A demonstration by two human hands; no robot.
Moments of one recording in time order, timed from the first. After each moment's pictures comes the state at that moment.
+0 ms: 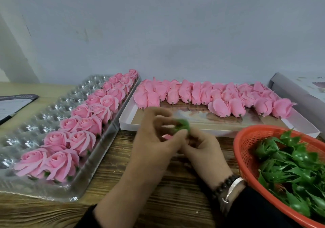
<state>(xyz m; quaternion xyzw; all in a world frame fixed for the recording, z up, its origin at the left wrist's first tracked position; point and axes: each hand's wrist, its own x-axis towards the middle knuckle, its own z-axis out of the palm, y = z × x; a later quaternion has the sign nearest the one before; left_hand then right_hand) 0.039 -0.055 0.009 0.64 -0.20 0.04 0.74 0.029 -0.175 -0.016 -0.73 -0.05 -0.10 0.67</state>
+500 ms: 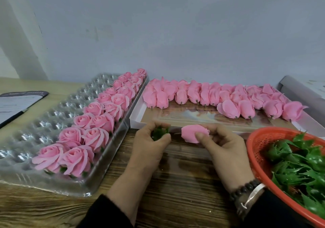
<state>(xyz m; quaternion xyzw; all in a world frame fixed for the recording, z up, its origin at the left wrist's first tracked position) 0.062 -0.028 -0.013 0.71 -0.09 0.05 0.69 0.028 -0.177 -0.025 -0.71 0.02 -0.24 0.66</state>
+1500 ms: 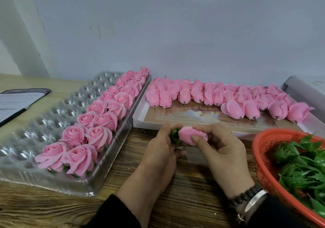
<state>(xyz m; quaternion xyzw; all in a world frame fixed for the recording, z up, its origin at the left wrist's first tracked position) 0.062 -0.050 -0.020 0.52 0.01 -0.16 0.84 0.028 -0.167 -0.029 -0.78 -0.04 -0.29 0.55</state>
